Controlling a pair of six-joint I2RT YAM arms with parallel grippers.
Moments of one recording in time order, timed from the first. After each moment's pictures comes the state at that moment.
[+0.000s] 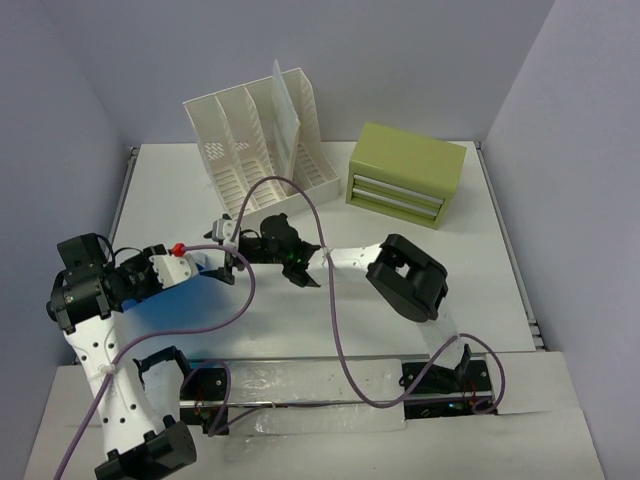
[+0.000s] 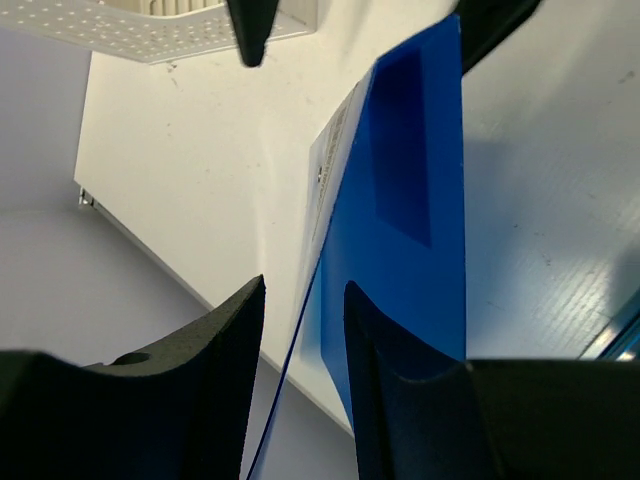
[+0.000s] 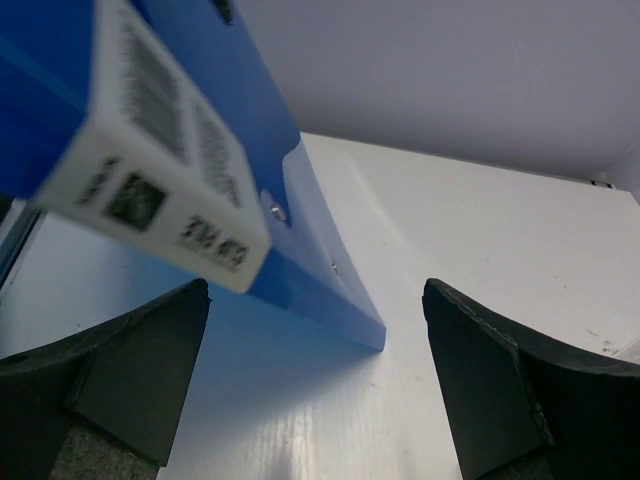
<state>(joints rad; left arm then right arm) 0.42 0.76 1.05 -1.28 0.67 1.56 1.02 2.05 1.30 0.75 -0.50 -0.27</state>
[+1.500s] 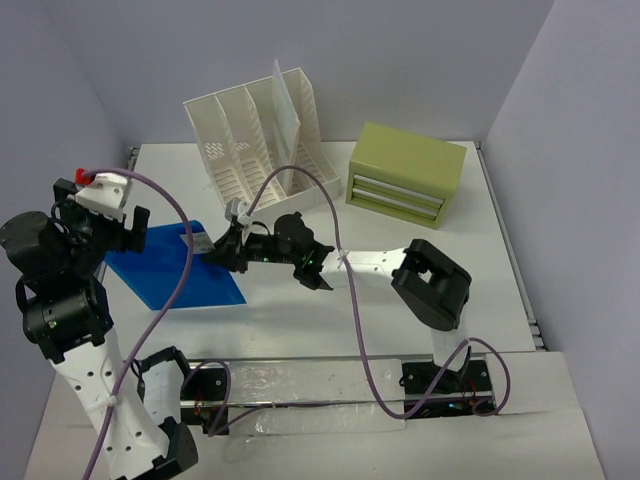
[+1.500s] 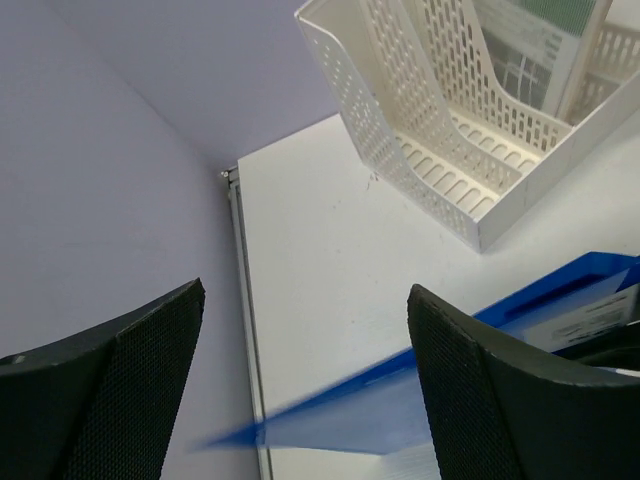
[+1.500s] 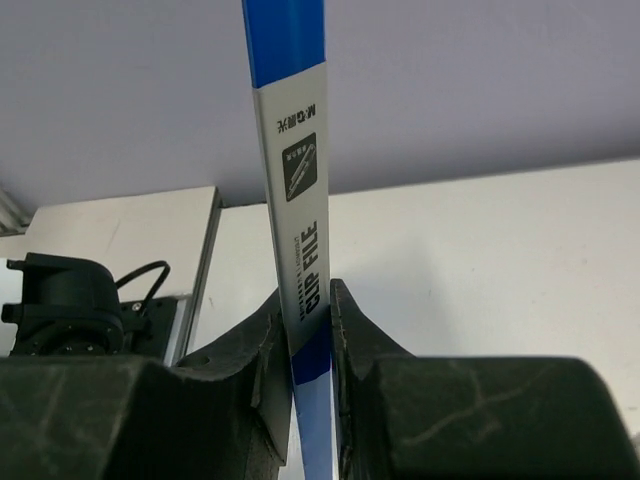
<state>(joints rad) 0.43 0.76 1.35 -0.80 0.55 0.51 1.03 1.91 1.22 0.81 -0.47 0.15</state>
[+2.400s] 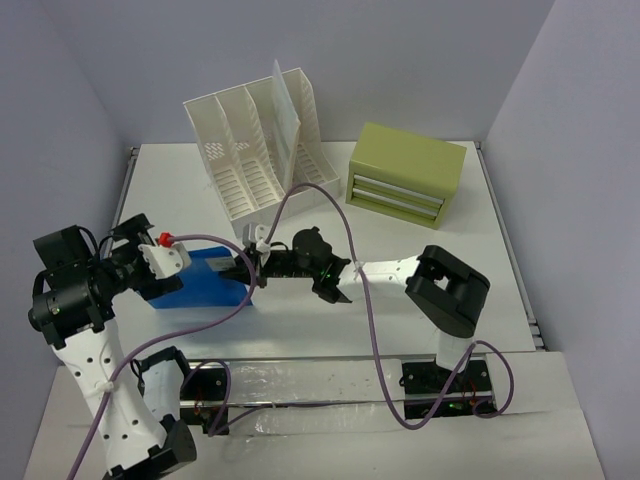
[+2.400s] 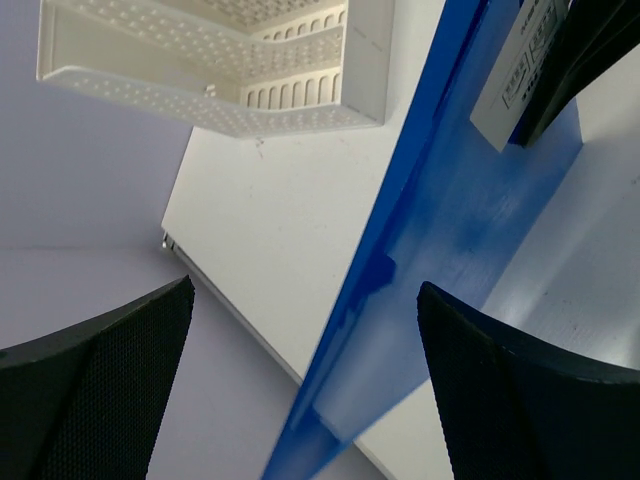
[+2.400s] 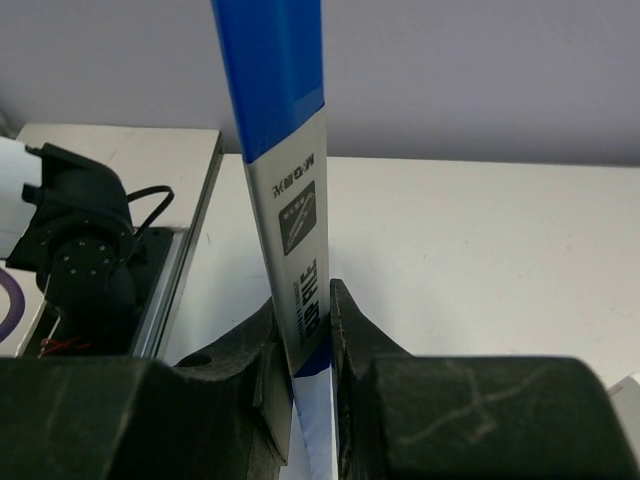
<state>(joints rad) 0.43 0.77 1.28 -1.32 0.80 1.45 1.03 1.80 1.00 0.88 -0.52 -0.02</state>
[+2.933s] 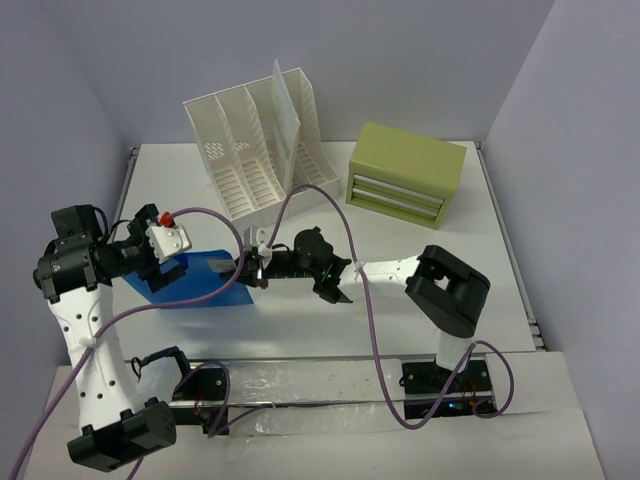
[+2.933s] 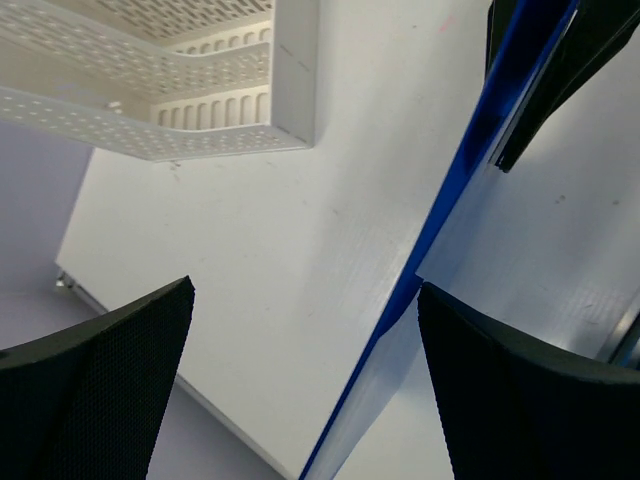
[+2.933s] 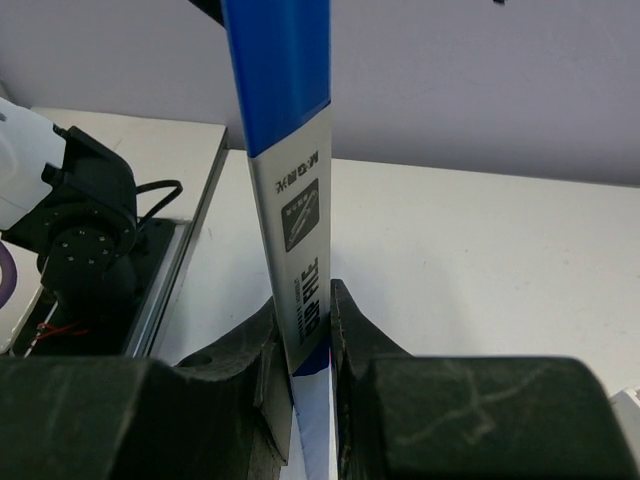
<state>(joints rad) 0.35 0.92 1.25 -1.33 0.84 1.43 1.03 1.80 0.99 0.90 -0.57 -0.06</state>
